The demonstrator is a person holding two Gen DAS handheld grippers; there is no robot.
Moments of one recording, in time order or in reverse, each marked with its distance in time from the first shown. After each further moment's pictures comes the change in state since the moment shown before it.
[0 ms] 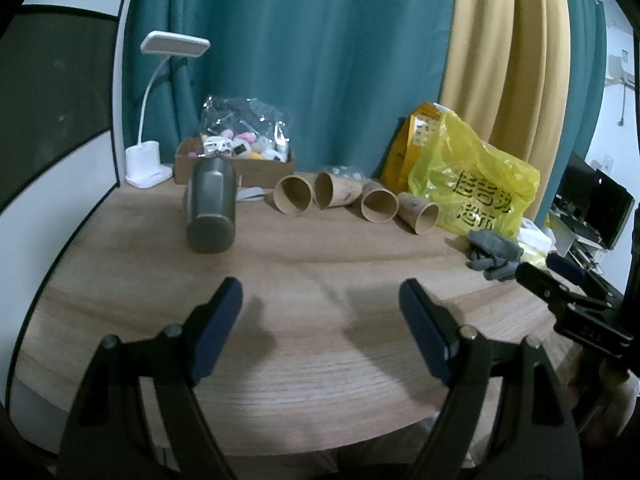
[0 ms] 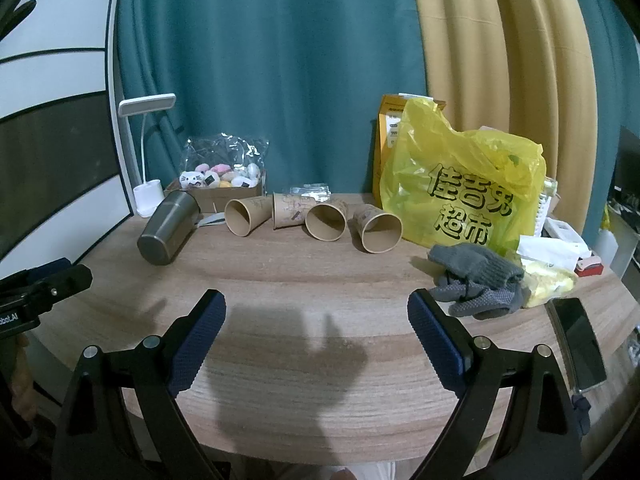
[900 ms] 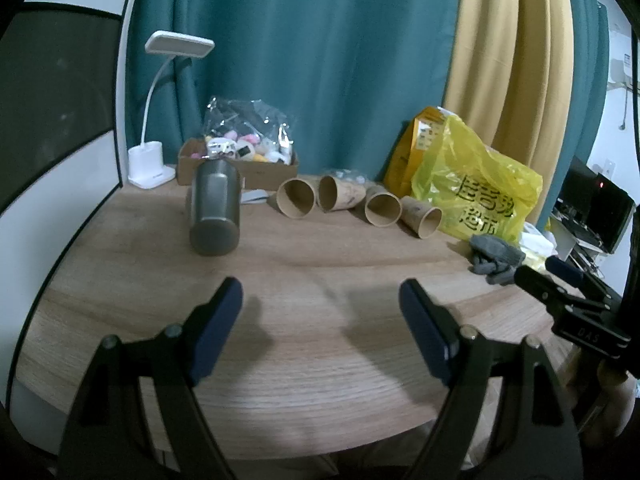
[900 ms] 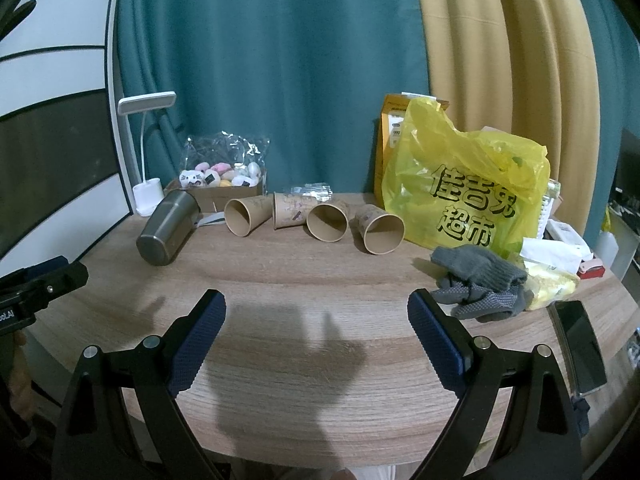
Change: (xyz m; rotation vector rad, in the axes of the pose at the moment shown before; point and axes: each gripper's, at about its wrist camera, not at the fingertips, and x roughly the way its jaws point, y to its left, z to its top) left arm -0.001 0.004 0.005 -0.010 -0.002 0.004; right arm 0.002 0.001 0.002 0.000 0.003 0.000
